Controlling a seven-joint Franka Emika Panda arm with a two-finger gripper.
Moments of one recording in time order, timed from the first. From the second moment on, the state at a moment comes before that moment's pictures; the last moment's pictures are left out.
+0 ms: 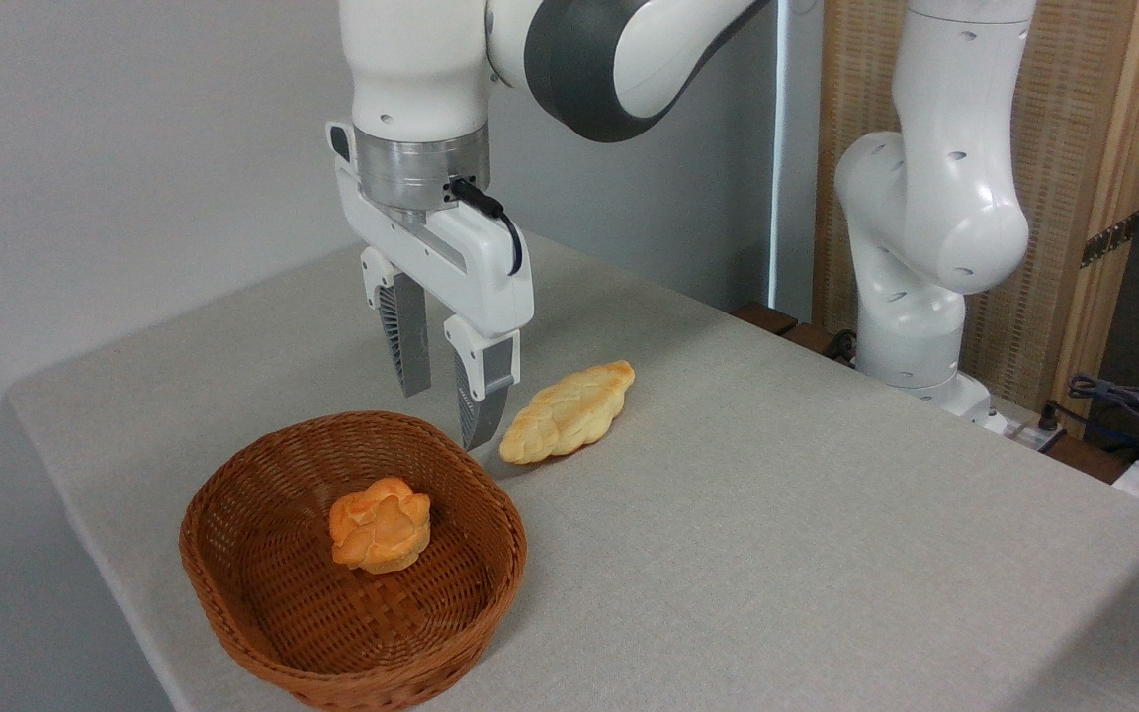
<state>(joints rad) -0.46 -0.12 0.36 -1.98 -0.10 1.95 0.71</state>
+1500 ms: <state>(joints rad) -0.46 -0.12 0.36 -1.98 -0.09 1.95 0.71</state>
